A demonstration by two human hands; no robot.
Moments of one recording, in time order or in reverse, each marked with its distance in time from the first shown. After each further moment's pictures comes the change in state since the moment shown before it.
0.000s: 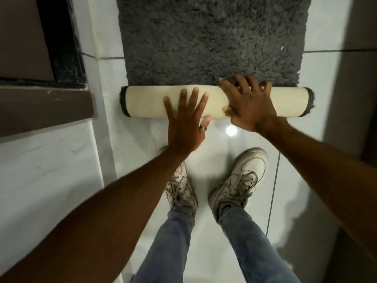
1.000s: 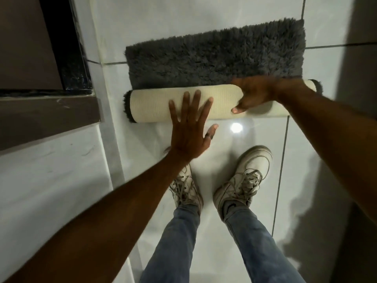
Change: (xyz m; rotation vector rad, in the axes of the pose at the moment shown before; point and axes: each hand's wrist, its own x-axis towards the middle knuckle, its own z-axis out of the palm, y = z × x) left_hand -0.010 0.003 -0.021 -0.049 0.033 0.064; right_hand 0.042 0.026 -0.048 0.313 -0.521 0.014
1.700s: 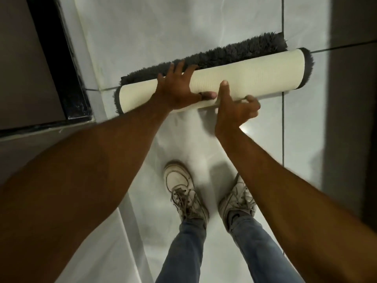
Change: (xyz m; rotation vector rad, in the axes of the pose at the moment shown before) left_hand 0.168 -0.052 -0.050 -0.073 -0.490 -0.018; right_hand 0.002 -0.092 0.047 1.855 1.173 0.581
